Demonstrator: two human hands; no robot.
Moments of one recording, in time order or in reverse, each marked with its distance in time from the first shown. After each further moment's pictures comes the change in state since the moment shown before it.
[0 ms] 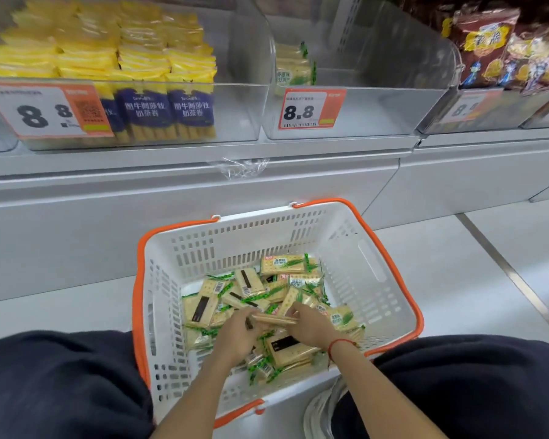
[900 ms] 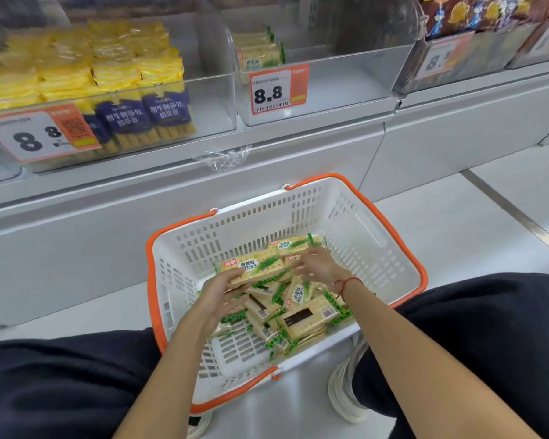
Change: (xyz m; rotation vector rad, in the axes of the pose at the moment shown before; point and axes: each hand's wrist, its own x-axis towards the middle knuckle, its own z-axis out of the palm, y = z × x) left_hand -0.031 0.043 -0.076 -0.926 0.006 -0.266; right_hand 0.012 -0.010 -0.037 0.880 0.160 0.095
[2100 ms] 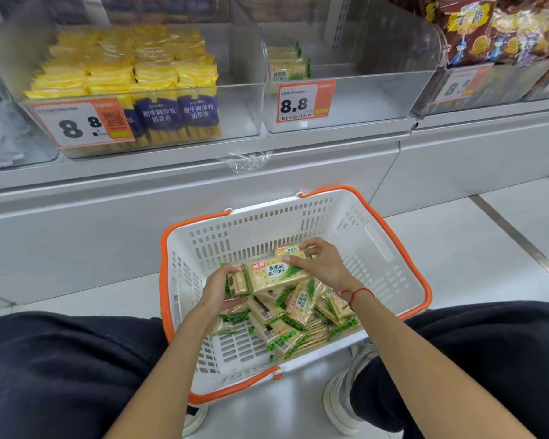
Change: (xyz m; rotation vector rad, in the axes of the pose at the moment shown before) left_hand -0.010 0.004 -0.007 0.082 0.124 0.072; right_hand -0.017 -0.018 0.002 -0.084 0.077 -0.310
